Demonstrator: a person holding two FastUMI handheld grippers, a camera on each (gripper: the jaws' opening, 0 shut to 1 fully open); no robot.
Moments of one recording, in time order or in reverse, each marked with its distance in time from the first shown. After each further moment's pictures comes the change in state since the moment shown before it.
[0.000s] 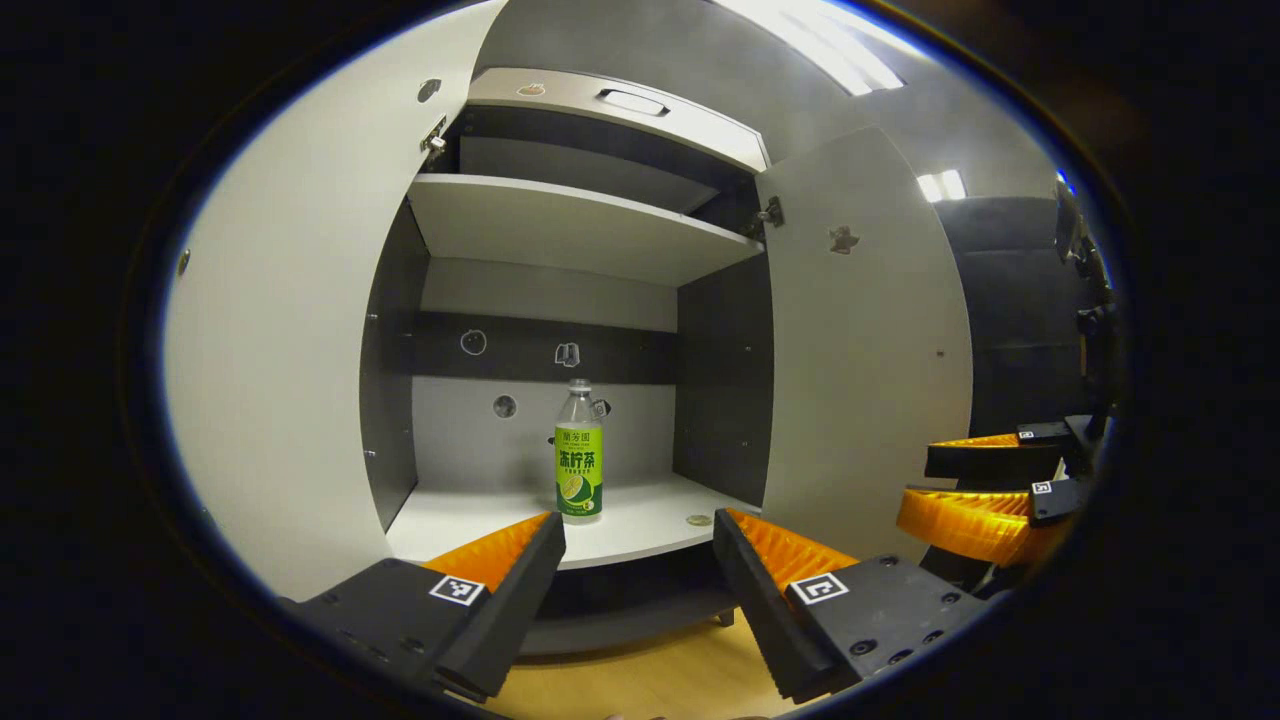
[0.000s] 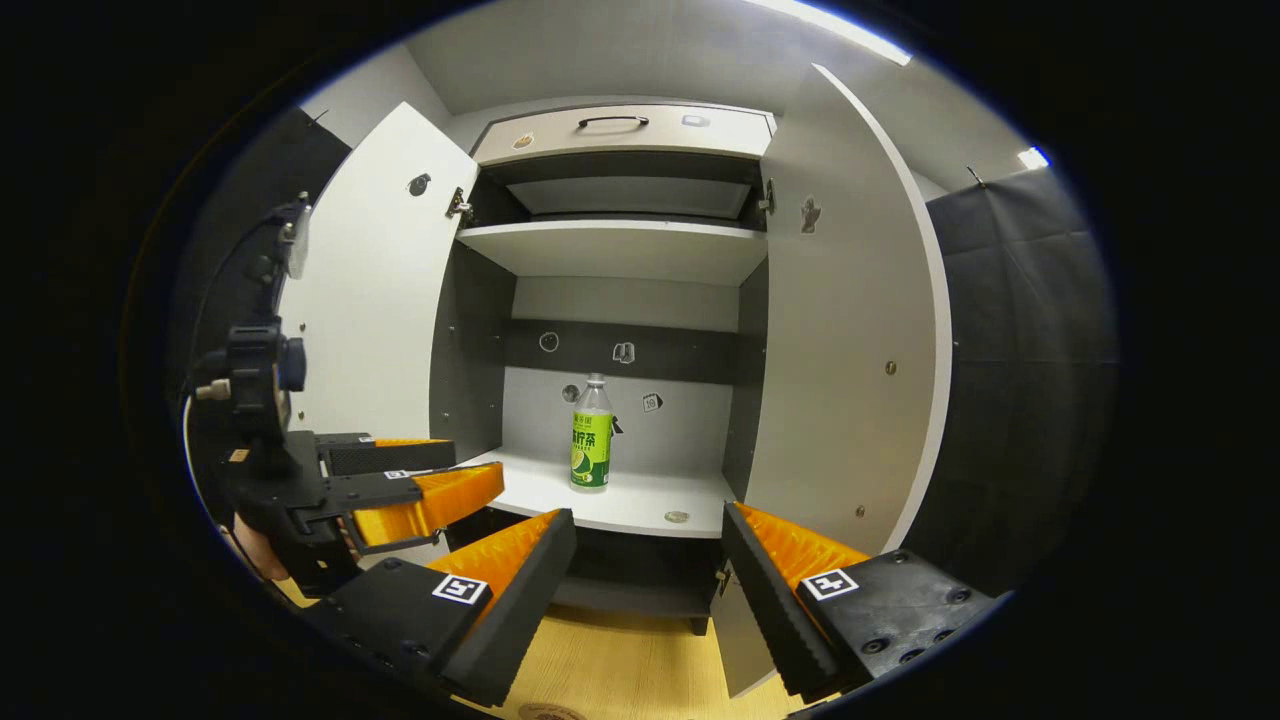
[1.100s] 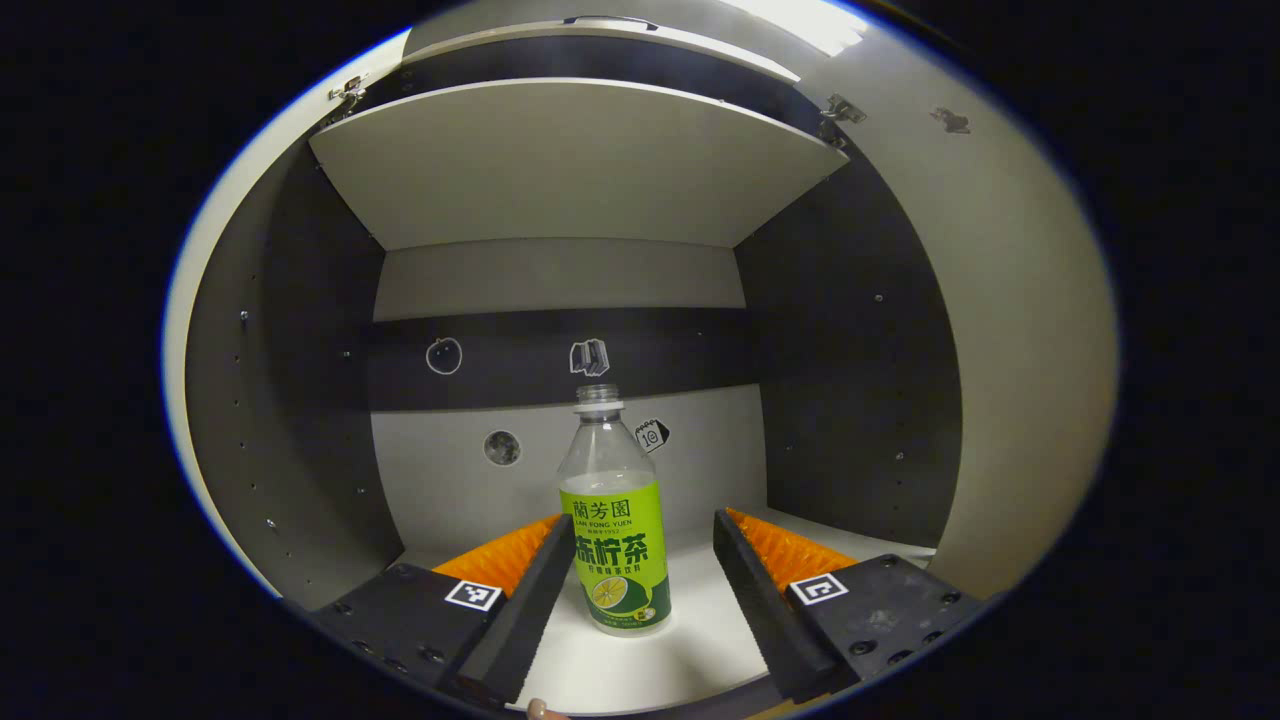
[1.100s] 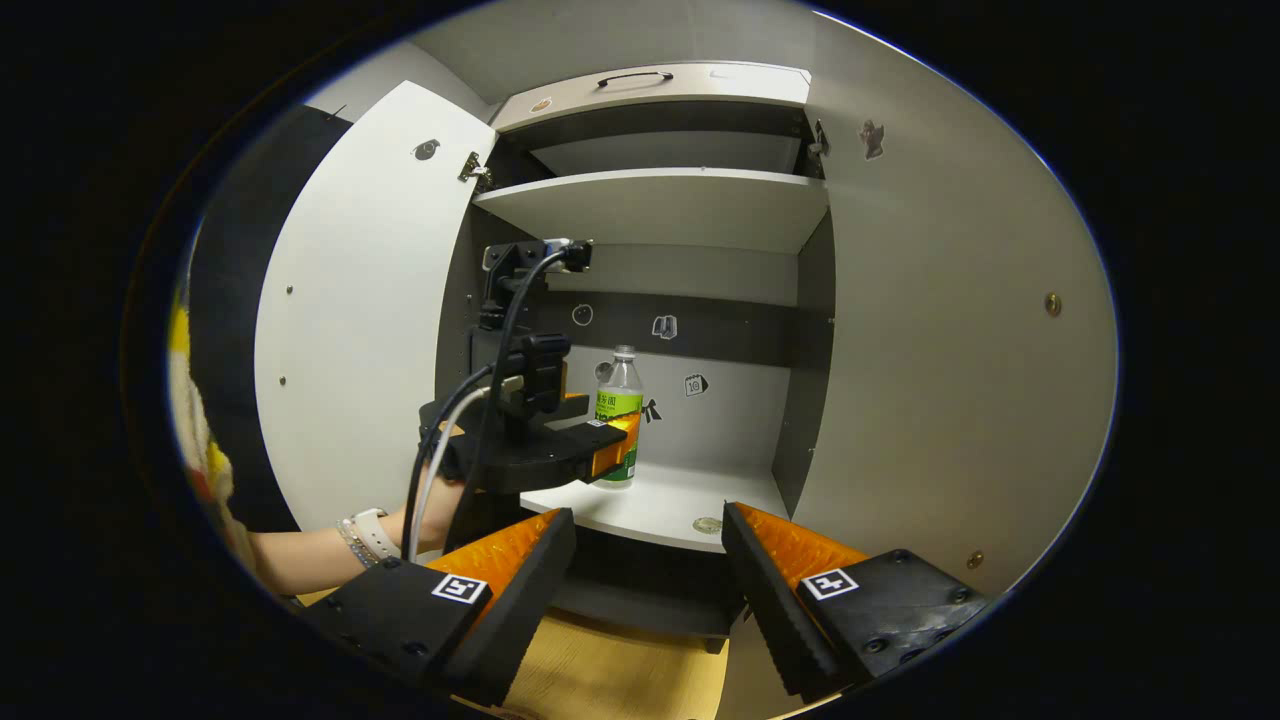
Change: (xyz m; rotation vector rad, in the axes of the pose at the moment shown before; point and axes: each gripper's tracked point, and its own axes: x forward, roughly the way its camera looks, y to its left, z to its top) left arm 0.214 0.059 -0.013 0.159 -0.047 0.169; right arm 0.083 -0.004 -0.037 -0.012 0.054 0.176
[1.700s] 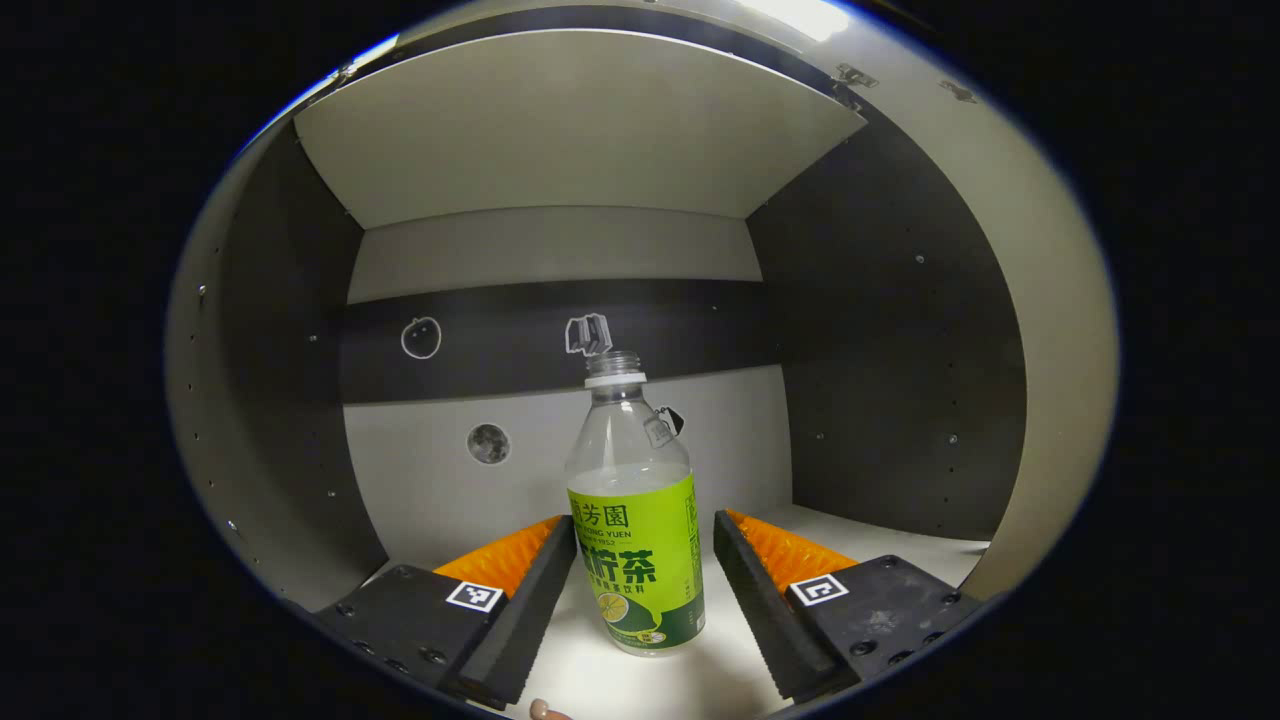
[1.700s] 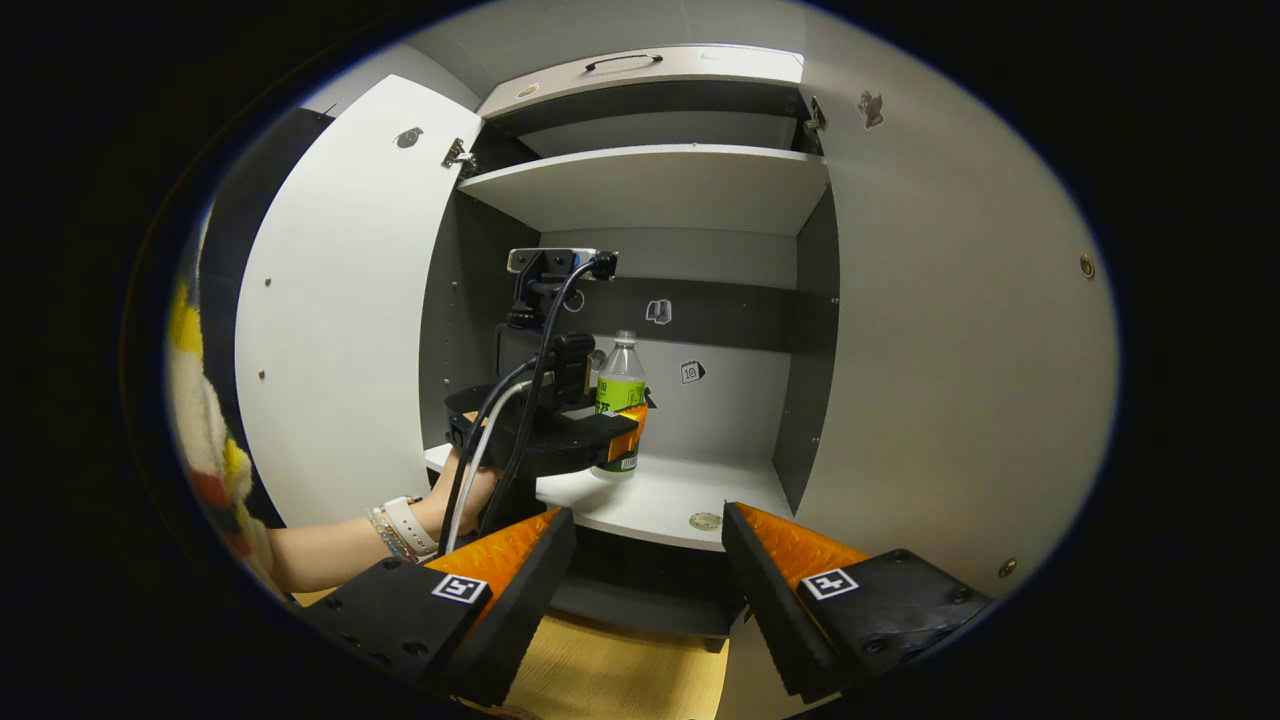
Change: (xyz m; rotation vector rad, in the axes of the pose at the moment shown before) left arm 0.048 0.002 -0.015 0.021 0.010 -0.017; right arm 0.020 -0.010 -0.011 0.018 0.035 -0.017
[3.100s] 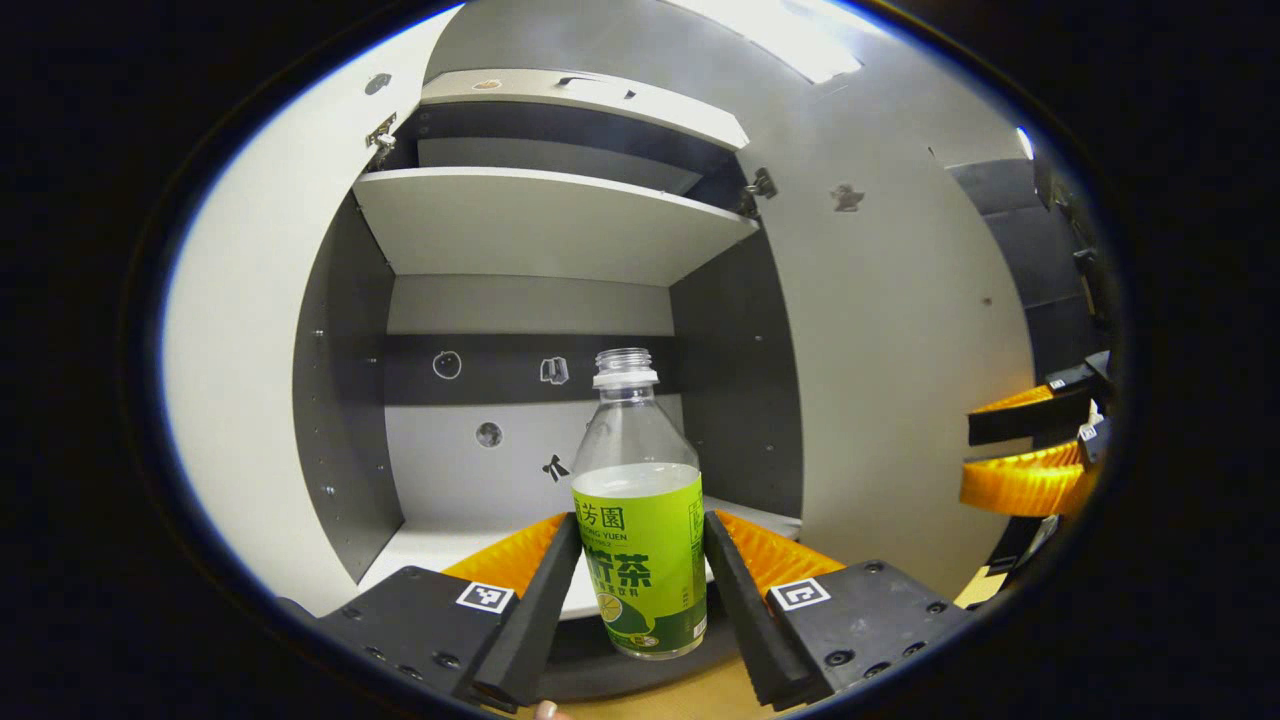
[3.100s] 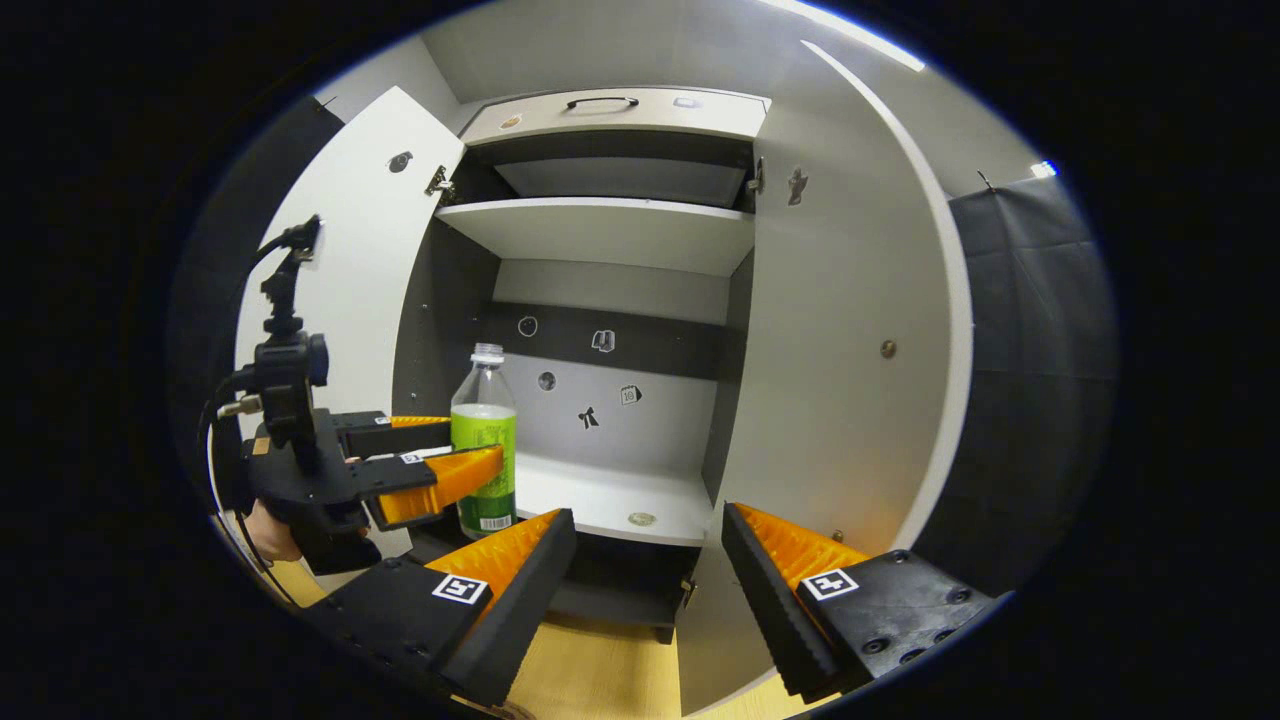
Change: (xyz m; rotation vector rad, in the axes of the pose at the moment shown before) left arm -0.235 -0.049 0.021 -0.078 -0.035 -0.179; right arm -0.094 -0.020 0.026 -0.055 -0.076 -0.197
